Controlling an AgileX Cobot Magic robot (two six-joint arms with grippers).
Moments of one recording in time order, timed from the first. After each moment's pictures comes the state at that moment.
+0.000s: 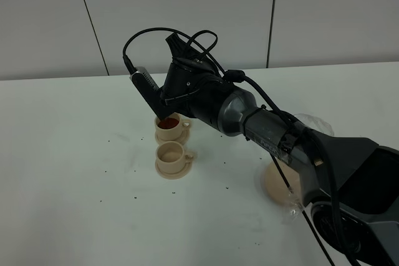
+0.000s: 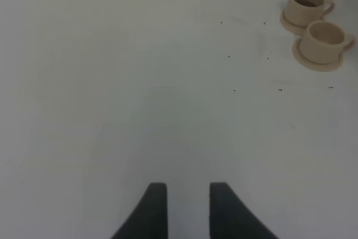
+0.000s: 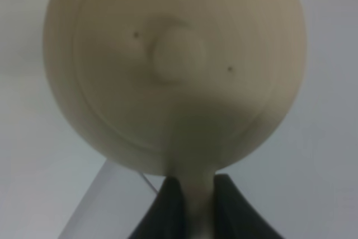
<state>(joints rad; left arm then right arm) 0.00 0.00 -0.51 0.06 1.04 -0.05 0.78 2.49 -2.29 -0.87 0.87 -1.04</state>
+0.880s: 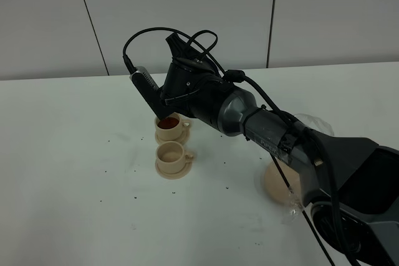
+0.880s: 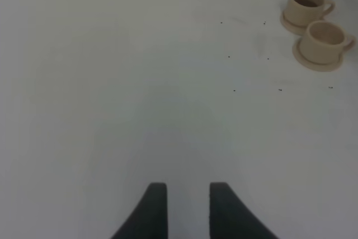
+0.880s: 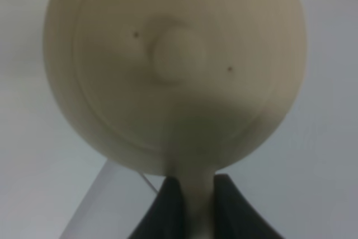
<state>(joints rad) 0.00 0.00 -0.51 0.06 1.04 -0.05 0.78 2.49 -2.29 -0.87 0.87 -1.04</state>
